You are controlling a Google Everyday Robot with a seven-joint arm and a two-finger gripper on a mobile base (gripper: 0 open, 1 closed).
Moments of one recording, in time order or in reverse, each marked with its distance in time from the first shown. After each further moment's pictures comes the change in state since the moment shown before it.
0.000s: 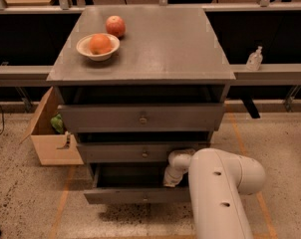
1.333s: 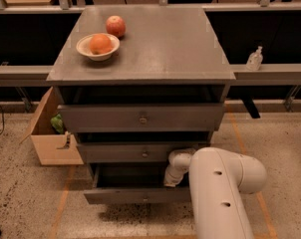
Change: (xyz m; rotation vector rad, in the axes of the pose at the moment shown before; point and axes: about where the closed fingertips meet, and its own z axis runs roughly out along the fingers) arm 0.000 0.004 -0.003 -0.010 0.005 0.009
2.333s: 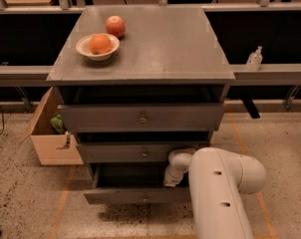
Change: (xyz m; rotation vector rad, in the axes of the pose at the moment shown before) arm 0.000 -0.002 0.000 0.000 0.000 0.000
